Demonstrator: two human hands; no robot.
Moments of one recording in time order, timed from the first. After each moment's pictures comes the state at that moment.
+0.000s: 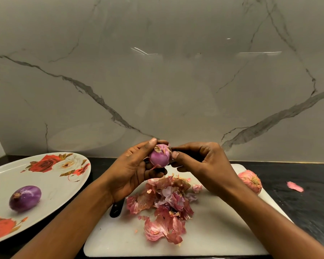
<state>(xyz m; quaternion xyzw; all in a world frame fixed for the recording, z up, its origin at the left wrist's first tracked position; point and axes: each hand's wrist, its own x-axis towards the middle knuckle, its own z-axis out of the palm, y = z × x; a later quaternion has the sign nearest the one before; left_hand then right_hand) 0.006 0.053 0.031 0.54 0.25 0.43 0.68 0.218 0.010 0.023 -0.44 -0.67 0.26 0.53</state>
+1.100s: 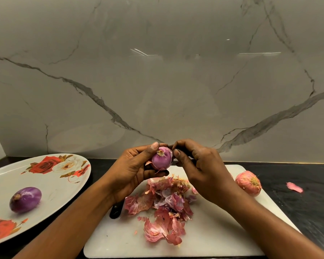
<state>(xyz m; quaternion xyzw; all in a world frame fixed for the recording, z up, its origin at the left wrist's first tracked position) 0.009 0.053 0.029 0.54 0.27 0.45 0.66 0.211 0.010 0.019 -0.45 -0.76 0.07 0.47</state>
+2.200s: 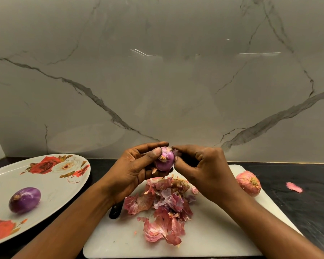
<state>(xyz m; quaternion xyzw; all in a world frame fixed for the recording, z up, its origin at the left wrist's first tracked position) 0.006 0.061 0.022 0.57 0.24 0.44 0.65 0.213 0.005 0.019 -0.43 -0.73 0.04 0.52</state>
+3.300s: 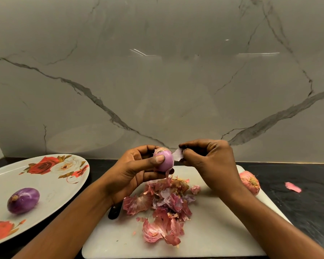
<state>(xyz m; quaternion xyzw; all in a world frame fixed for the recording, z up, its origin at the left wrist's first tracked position) 0.003 0.058 0.025 0.56 0.25 0.40 0.68 0.219 0.013 0.023 -0.47 -0.59 0.21 0.62</state>
